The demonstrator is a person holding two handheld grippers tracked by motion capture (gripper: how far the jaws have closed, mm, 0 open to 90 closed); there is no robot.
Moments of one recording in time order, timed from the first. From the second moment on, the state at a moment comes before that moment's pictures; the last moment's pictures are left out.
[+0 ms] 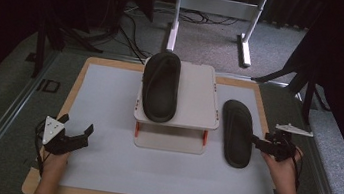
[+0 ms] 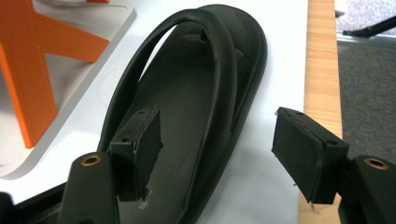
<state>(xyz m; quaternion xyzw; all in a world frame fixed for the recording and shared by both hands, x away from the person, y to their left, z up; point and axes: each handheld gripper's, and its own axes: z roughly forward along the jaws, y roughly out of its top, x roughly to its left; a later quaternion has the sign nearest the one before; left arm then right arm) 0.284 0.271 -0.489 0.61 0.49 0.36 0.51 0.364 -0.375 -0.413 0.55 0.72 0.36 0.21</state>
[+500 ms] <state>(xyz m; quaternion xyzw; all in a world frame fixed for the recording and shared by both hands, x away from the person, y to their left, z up) 0.282 0.267 -0.489 0.62 0.48 0.36 0.51 0.400 -0.369 -0.393 0.54 0.76 0.31 0.20</state>
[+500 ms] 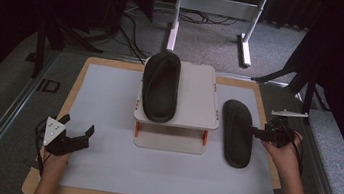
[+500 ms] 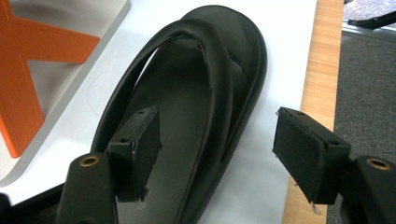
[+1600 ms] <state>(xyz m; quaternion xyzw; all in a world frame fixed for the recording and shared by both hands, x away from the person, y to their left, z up) 0.282 0.267 -0.489 0.62 0.48 0.36 0.51 0.479 -0.348 -0.390 0.49 0.86 0.16 0.07</state>
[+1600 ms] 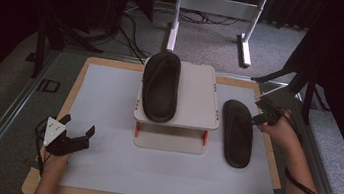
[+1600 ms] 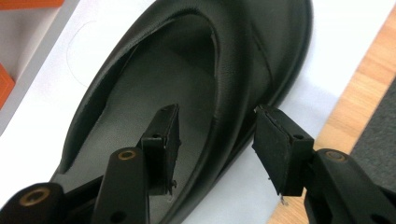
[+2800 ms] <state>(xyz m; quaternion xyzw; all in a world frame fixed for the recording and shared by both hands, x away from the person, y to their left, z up) 0.282 0.267 -0.489 0.62 0.48 0.36 0.51 0.486 -0.350 -0.370 0.58 0.80 0.13 0.07</state>
